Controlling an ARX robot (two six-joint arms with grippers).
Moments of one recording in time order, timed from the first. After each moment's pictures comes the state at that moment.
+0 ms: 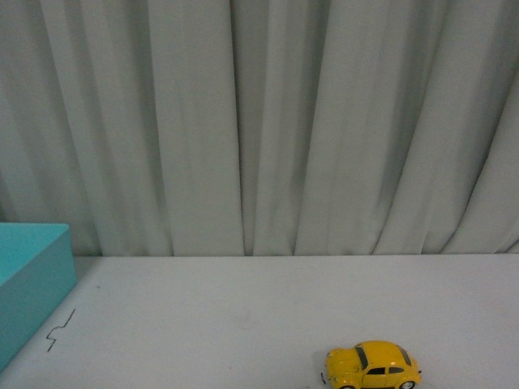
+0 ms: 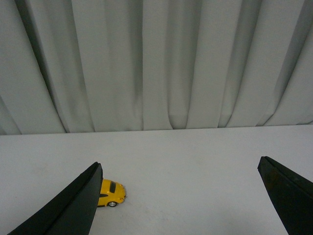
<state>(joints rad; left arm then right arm) 0.00 0.00 0.01 0.00 0.00 0.00 0.00 0.00 0.01 0.00 0.00 -0.01</state>
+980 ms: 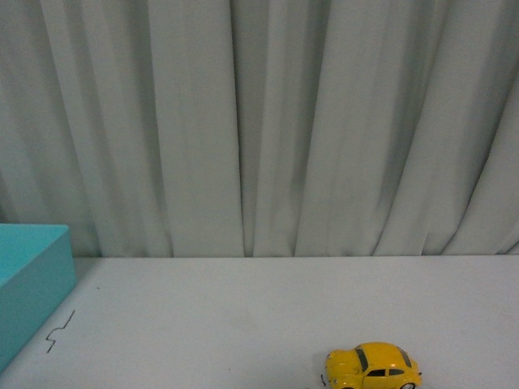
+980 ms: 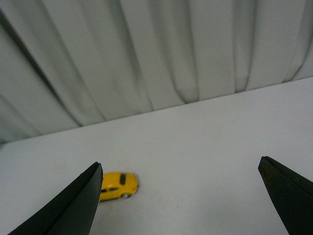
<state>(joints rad) 0.00 0.00 0.01 0.00 0.00 0.00 -0.43 0.73 0.09 0.50 -0.49 0.16</state>
